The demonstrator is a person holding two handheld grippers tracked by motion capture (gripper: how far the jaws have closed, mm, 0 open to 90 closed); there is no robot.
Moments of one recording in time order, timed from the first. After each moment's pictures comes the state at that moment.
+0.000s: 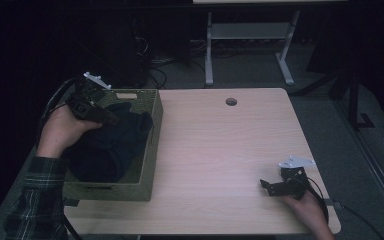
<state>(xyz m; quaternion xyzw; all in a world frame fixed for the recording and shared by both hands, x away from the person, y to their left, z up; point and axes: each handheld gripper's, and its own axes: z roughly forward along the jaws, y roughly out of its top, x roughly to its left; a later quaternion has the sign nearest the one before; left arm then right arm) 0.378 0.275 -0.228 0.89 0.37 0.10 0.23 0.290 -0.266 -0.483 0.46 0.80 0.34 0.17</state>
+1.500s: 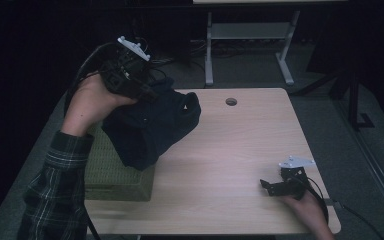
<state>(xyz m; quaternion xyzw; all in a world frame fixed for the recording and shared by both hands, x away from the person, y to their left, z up) 0.375 0.175 -0.156 0.92 0.26 0.11 0.29 0.290 -0.266 -0.483 0.46 0.80 0.34 0.17</state>
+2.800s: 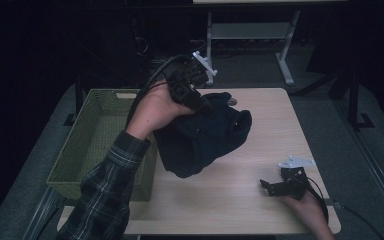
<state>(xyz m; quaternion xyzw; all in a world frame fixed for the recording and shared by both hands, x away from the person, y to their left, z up) 0.377 0.053 -0.189 0.94 0.17 0.05 0.30 0.290 -0.266 -0.483 0.45 0.81 0.34 0.17</state>
